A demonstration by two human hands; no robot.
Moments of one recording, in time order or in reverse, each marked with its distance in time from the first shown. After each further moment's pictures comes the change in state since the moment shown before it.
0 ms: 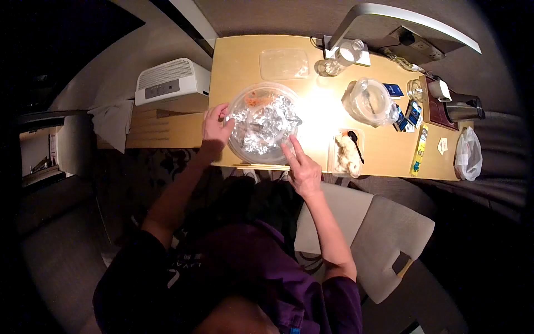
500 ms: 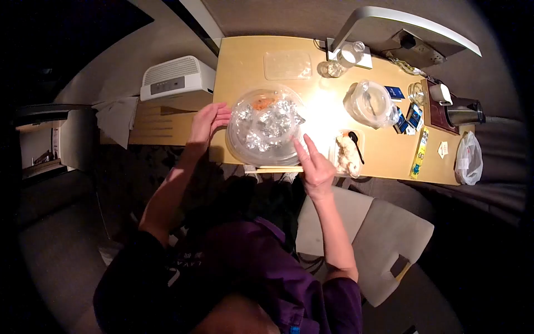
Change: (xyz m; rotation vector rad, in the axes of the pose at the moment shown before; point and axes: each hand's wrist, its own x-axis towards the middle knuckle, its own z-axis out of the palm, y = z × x) left_hand 0.005 0.023 -0.044 -0.785 -0.179 -0.390; right_hand 0.013 0.004 -0.037 -0.027 0.241 -0.104
